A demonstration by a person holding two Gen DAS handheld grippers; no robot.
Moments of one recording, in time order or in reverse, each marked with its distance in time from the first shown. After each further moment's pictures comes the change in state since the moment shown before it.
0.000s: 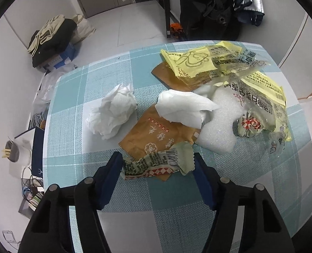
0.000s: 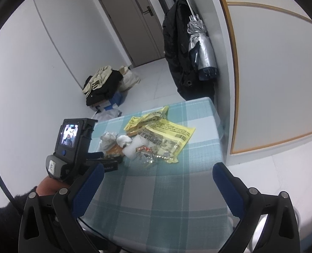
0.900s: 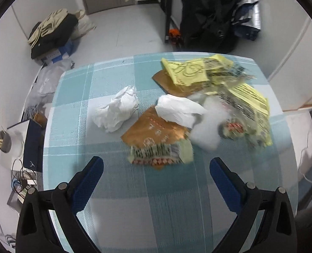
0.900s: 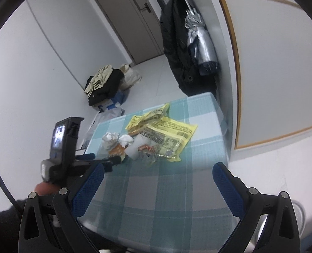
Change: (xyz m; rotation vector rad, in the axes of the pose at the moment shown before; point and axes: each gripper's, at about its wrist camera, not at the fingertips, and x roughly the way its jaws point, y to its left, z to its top) left arm 0.003 0.017 0.016 -0.072 -0.004 -0.075; right arm 0.007 -0.008 0.004 0.056 0.037 0.036
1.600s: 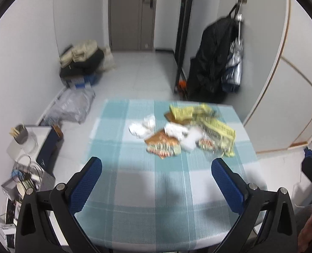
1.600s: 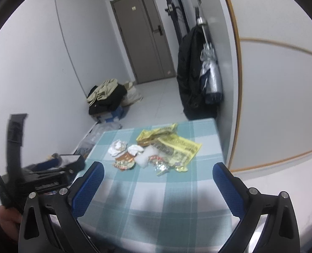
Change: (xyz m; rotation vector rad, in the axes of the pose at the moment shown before) left arm -0.110 0.007 -0.063 -0.134 -0.350 -0.007; right arm -0.037 0.054 -0.026 -0.148 -0.174 -0.064
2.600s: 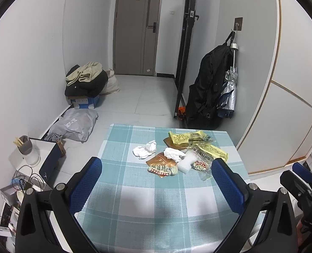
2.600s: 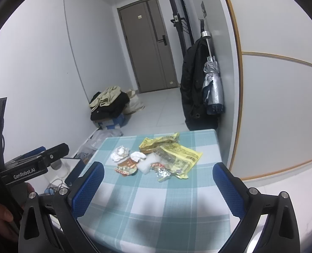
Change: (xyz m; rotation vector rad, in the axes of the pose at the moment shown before) left arm -0.047 0.000 0.002 -0.018 -0.207 0.008; right arm -0.017 0.011 -0.005 -0.053 -0.089 -0.007
